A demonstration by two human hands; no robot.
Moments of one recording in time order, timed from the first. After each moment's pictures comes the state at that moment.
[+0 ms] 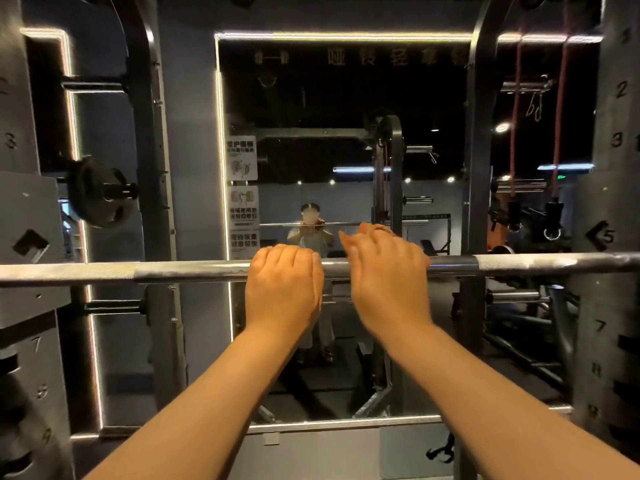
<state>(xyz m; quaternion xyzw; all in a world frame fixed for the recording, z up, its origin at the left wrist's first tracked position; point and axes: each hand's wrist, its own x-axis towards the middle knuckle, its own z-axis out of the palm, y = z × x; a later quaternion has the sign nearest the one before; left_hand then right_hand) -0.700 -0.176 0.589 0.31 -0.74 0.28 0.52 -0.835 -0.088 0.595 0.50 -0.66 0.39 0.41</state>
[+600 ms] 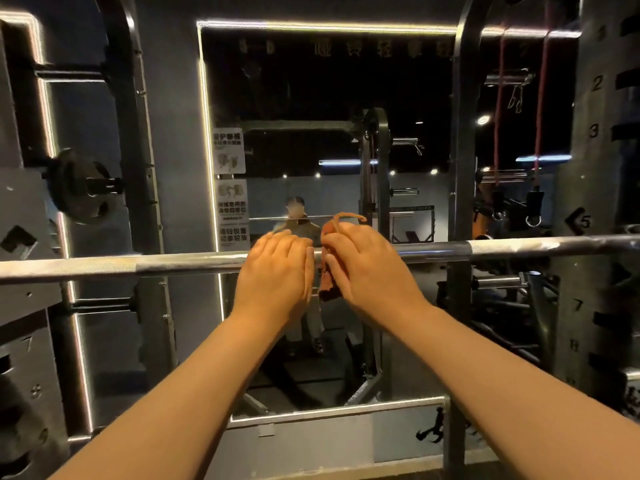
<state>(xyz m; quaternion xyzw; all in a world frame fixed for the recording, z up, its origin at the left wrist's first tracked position) -0.676 -0.180 0.591 0.26 -0.80 0.26 0.46 -0.833 -0.090 0.594 0.64 -0.56 0.32 0.41</state>
